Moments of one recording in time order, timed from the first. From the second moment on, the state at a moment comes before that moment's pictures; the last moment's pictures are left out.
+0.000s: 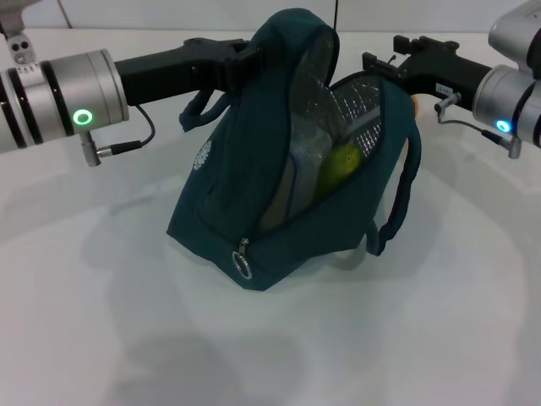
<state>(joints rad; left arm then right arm) -0.60 -2.06 1.00 0.66 1.53 1.32 -1.67 0.79 2.03 -1.53 -0.29 -0.70 -0.70 0.92</state>
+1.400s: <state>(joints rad) -0.60 -2.07 1.00 0.67 1.53 1.32 -1.67 0.77 2.03 -1.53 -0.29 -0.69 -0.69 0.90</state>
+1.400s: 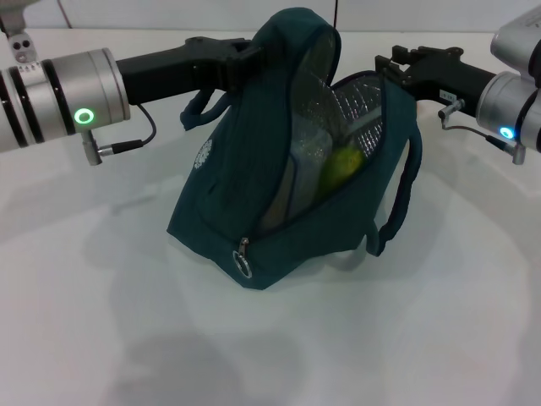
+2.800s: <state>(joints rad) -0.61 -2.08 1.00 0.66 1.52 1.31 -1.66 0.77 2.02 -1.52 -0.30 -0.69 -0.69 0.86</state>
